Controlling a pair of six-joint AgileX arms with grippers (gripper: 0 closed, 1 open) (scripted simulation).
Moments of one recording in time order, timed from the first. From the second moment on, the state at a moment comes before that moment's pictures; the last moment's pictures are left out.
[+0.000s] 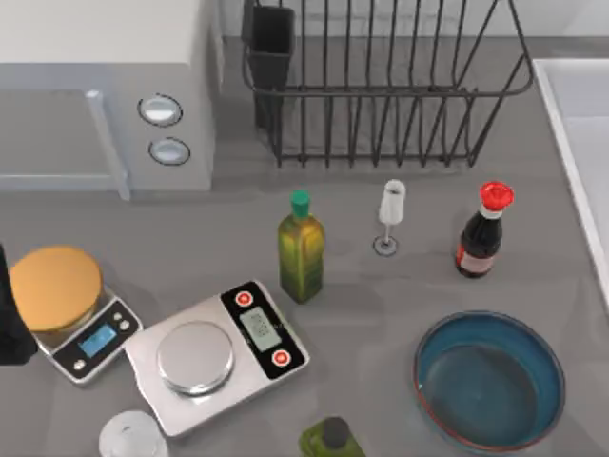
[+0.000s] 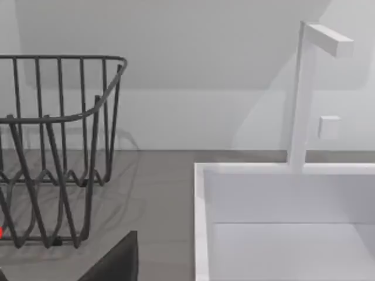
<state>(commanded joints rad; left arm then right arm) 0.00 0.00 0.00 0.00 0.00 0.00 0.00 0.00 0.00 0.00 0.00 0.00</state>
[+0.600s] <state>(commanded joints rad) 0.00 0.00 0.00 0.00 0.00 0.00 0.12 0.38 0.31 -0.33 0.00 0.13</state>
